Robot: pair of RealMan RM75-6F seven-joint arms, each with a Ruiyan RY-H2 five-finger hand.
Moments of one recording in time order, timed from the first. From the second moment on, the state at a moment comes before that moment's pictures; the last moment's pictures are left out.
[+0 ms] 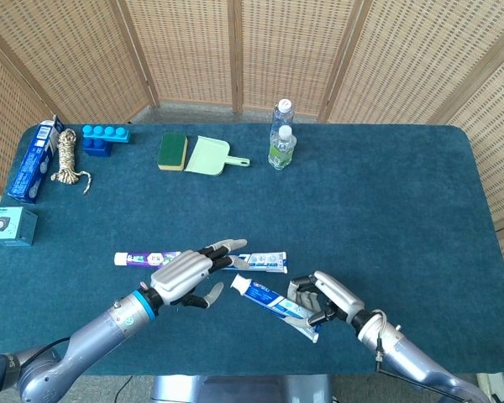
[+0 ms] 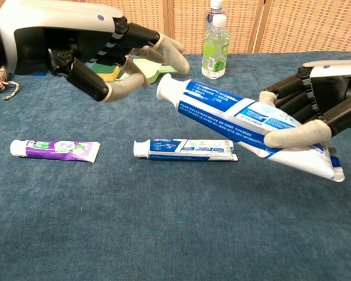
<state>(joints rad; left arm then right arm) -0.82 -1.16 -0.13 -2.13 1.15 0.84 0.00 0.56 -1.12 0.08 -2.04 -1.38 0.84 0.62</state>
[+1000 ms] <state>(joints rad) -0.82 -1.21 -0.14 -2.13 1.10 0.90 0.10 0.57 -1.11 0.09 -2.08 -1.39 0.83 0.62</state>
